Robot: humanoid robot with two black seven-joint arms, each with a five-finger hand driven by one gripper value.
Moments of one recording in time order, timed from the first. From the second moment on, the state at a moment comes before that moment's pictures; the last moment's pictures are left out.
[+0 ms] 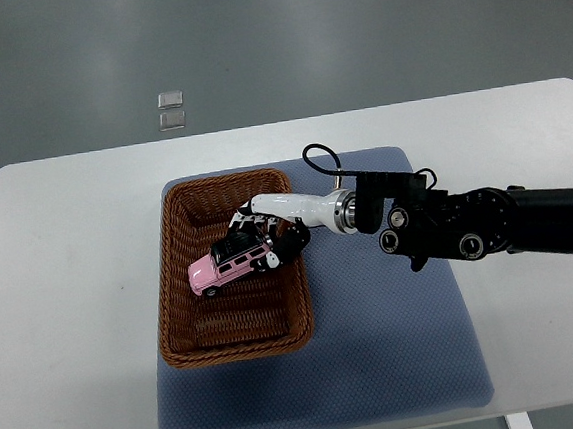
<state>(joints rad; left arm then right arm) -0.02 0.00 -0.08 -0.19 0.11 -0.11 0.02 1.13 -0.12 -0.14 0.99 -0.87 -0.06 0.16</state>
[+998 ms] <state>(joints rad) -0.03 0.00 -0.08 -0.18 0.11 -0.11 0.02 0.86 -0.24 0.73 0.98 -0.50 -0.05 0.17</state>
